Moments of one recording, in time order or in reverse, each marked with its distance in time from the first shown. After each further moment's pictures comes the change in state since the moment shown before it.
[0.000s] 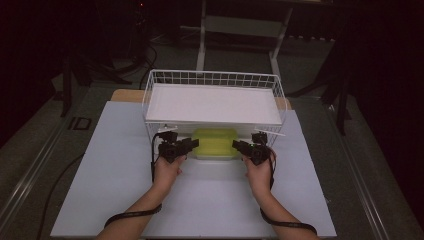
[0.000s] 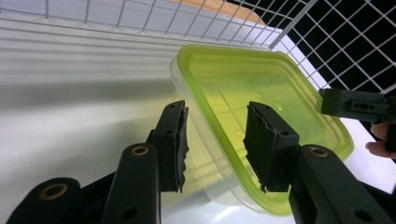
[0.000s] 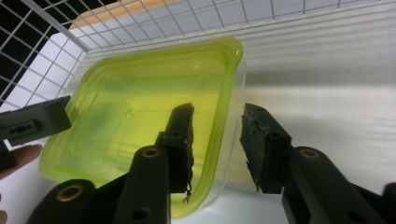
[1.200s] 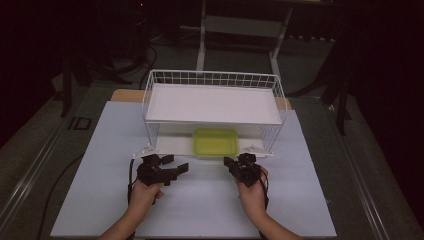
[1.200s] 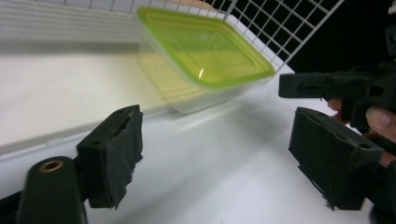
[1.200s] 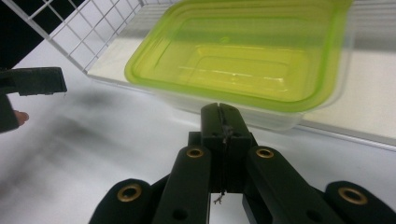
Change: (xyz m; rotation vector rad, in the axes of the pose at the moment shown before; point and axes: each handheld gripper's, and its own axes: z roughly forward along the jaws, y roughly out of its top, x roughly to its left) left arm 0.001 -0.050 -0.076 -0.053 -0.139 0.126; right arm 0.054 -0.051 -0.025 0.006 0.041 -0.200
